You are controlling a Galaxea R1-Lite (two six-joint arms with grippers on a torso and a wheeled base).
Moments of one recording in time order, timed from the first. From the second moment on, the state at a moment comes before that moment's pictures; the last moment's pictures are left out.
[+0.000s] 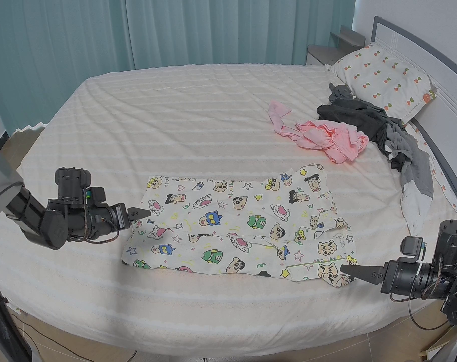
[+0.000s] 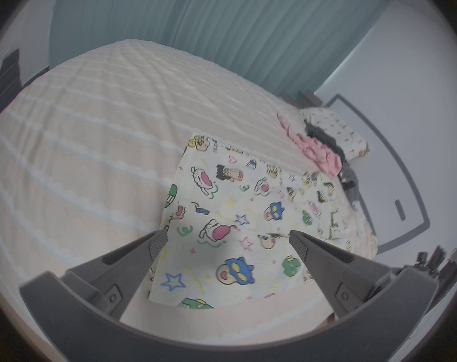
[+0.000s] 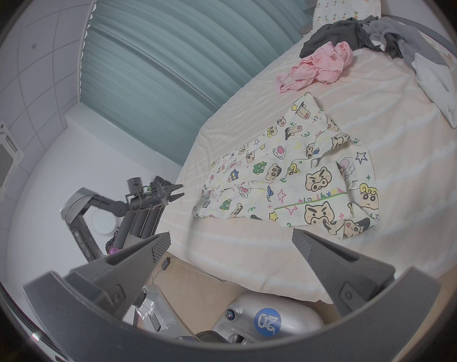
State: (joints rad) left arm -0.05 1.99 -0.83 -0.56 -0.34 -0.32; right arm 0.25 1.65 -0.04 -1.22 0.52 0.55
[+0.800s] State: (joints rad) left arm -0.06 2.24 -1.00 -0.53 -0.32 -0.20; right arm 0.32 1.56 -0.02 -1.19 0.50 0.51
